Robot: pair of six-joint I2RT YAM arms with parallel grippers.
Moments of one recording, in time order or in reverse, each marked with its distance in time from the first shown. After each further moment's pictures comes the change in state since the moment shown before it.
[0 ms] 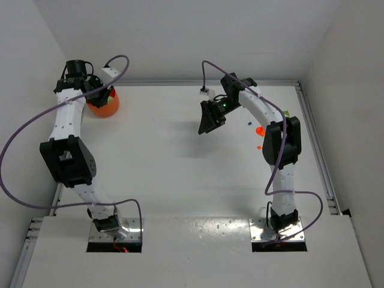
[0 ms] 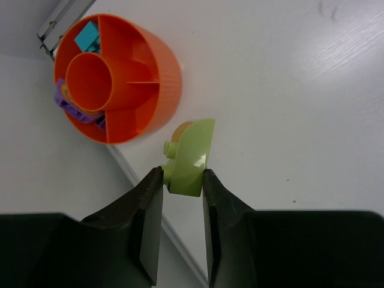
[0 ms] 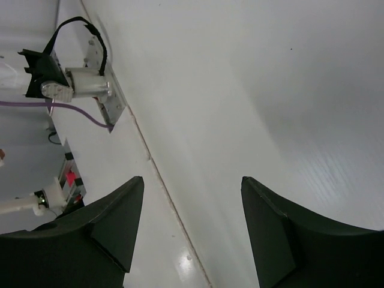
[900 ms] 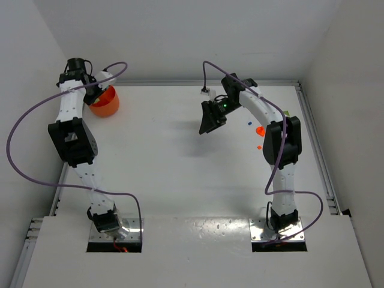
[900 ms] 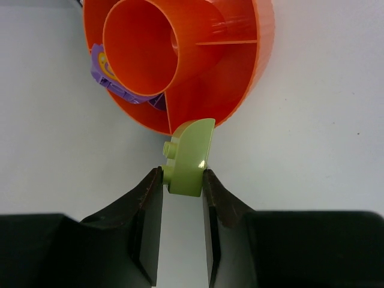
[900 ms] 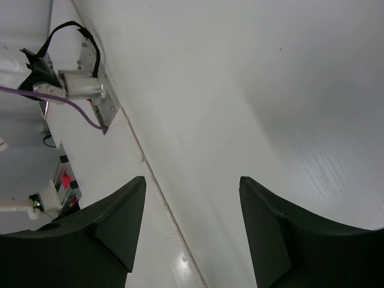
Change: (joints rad) left arm 0.064 0.385 0.353 -0.071 -0.248 0.222; right arm -0.007 -0.001 -0.016 0.023 0.015 0.001
